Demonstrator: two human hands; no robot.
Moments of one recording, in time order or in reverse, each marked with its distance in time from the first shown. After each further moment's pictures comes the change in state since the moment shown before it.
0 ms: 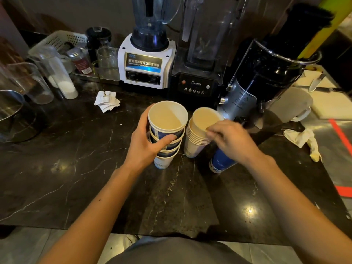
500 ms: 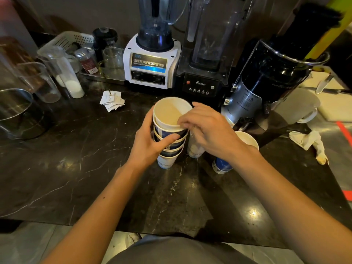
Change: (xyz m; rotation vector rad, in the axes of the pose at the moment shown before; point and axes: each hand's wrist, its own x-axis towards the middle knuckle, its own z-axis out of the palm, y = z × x) left_hand 0.001 -0.001 -0.001 0.004 -0.021 -0.002; right_hand 0.034 -0.075 -0.016 0.194 0.204 -0.351
